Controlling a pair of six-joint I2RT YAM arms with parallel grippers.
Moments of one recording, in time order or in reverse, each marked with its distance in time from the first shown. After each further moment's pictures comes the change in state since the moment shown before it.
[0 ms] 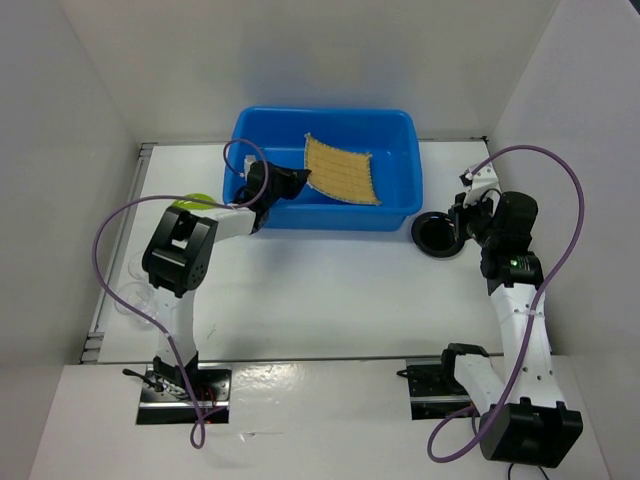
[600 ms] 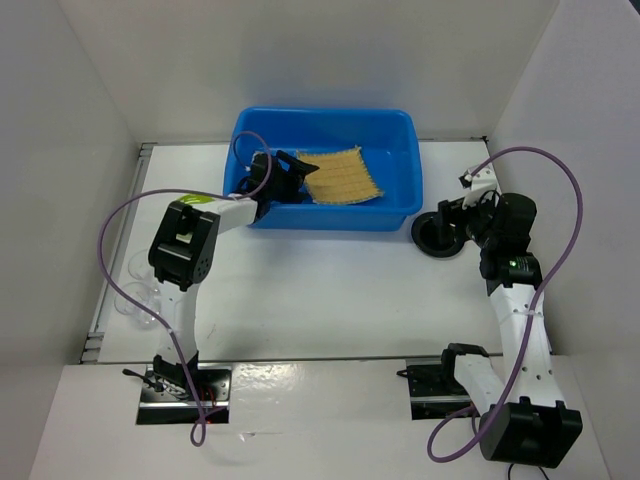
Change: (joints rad) left arm 0.033 0.079 0.130 -0.171 0.110 0.123; right arm 0.000 -0.003 -0.016 0.008 -0.002 0.000
